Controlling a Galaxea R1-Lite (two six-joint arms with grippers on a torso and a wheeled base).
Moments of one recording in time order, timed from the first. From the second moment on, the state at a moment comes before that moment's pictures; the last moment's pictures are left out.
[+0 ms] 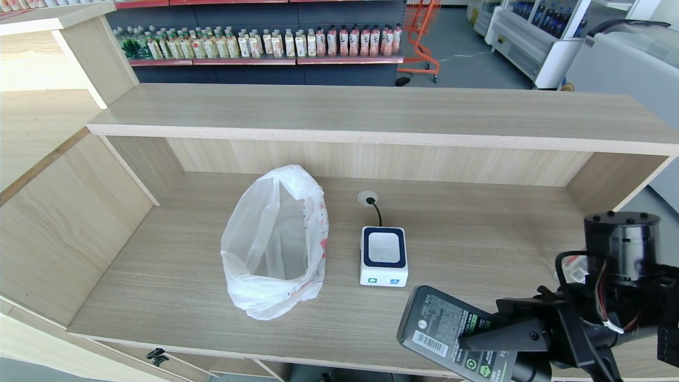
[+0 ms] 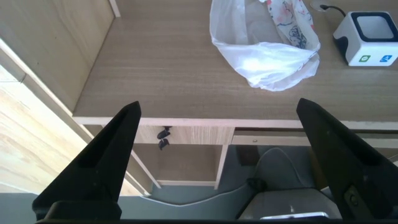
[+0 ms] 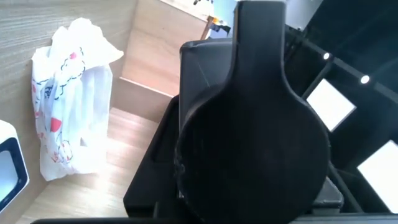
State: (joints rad) left arm 0.00 0.00 0.00 0.00 -0.07 0.03; right arm 0.36 1.58 -0.46 -0.68 1.25 -2.74
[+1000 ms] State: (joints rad) left arm 0.00 0.00 0.00 0.00 -0.07 0.03; right arm 0.36 1.62 -0.48 -0.68 1.25 -2.71
